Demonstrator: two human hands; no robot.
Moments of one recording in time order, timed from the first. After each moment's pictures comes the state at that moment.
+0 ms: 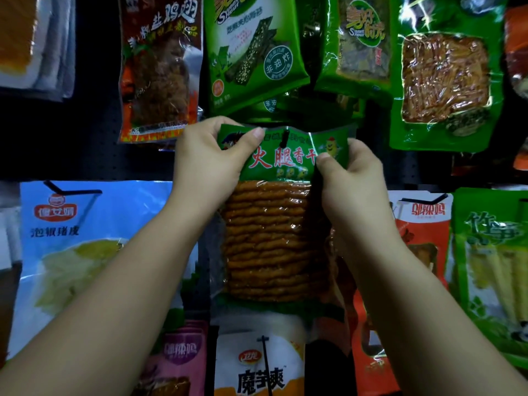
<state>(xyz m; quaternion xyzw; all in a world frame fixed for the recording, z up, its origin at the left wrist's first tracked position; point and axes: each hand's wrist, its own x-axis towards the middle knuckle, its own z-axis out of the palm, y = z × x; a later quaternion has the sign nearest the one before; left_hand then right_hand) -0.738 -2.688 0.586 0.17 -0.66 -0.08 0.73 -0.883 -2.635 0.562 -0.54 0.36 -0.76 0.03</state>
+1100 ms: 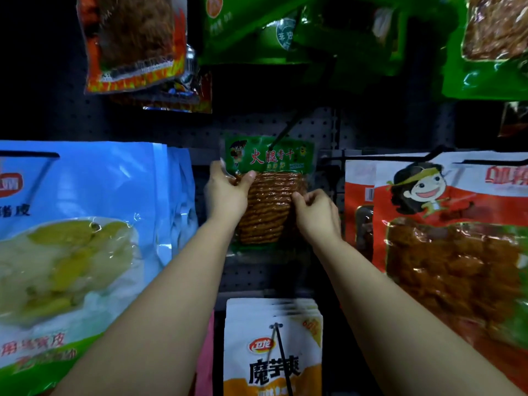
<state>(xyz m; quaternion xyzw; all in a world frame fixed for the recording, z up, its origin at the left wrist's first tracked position) -0.777 -2.852 0.506 0.39 -0.60 -0.15 0.69 -0.911 -2.801 0.483 -0.47 0.65 -0.59 0.00</state>
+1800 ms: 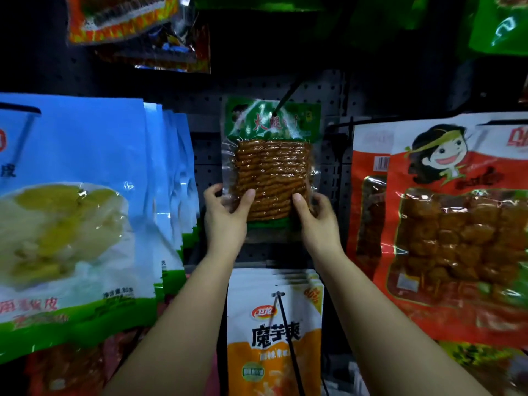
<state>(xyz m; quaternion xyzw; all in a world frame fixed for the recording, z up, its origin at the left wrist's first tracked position) -0.771 -2.836 0.420 0.38 -0.56 -0.31 0.67 -0.907 -2.791 0.413 -0.48 0.48 -0.71 0.19</state>
